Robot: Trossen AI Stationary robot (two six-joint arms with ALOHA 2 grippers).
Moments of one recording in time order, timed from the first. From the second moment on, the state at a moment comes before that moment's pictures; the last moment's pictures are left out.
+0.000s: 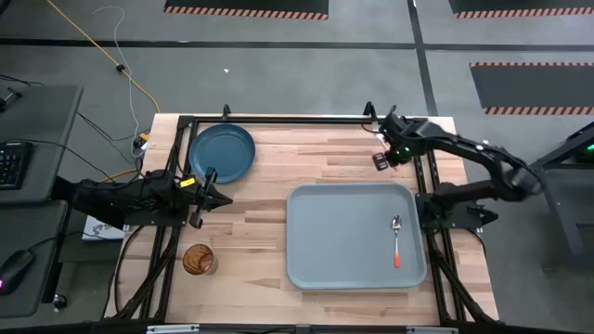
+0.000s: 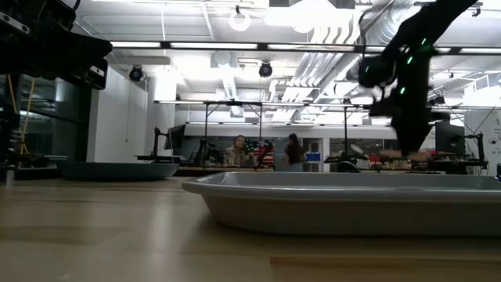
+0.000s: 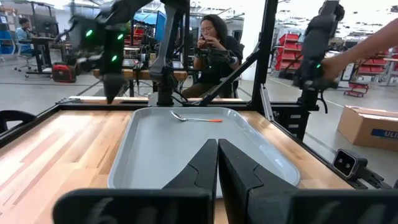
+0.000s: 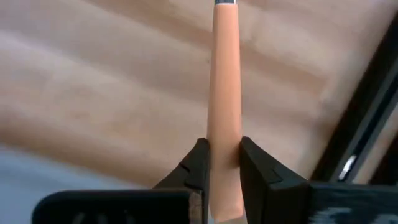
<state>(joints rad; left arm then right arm) -0.02 0.00 0.01 0.03 0.12 -0.05 -0.77 1.25 0.78 -0.92 0.07 0.41</state>
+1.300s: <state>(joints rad) -0.02 0.00 0.01 0.03 0.12 -0.05 0.66 1.59 0.90 -0.86 -0.12 2.22</state>
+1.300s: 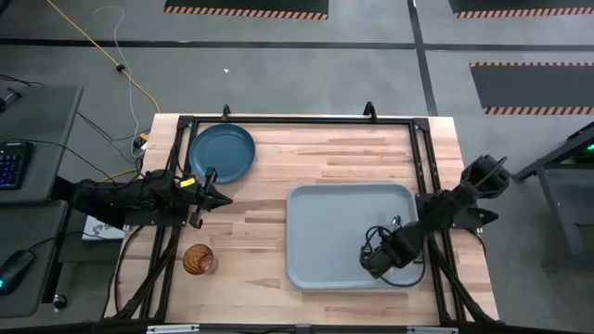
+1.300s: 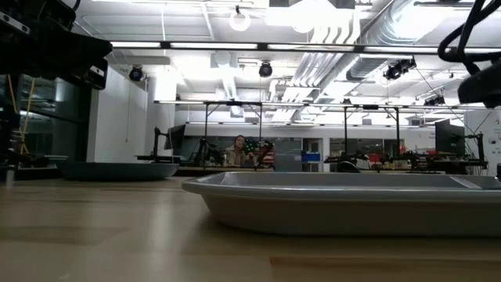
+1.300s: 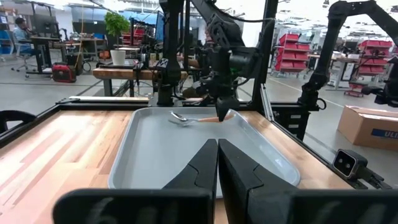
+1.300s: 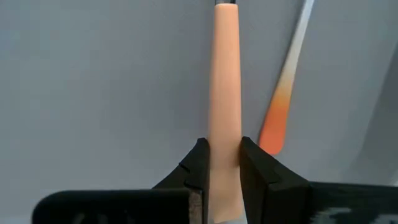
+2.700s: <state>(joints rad) -0.02 0.00 0.01 0.03 0.12 -0.05 0.66 1.57 0.90 -0.83 -0.21 2.14</state>
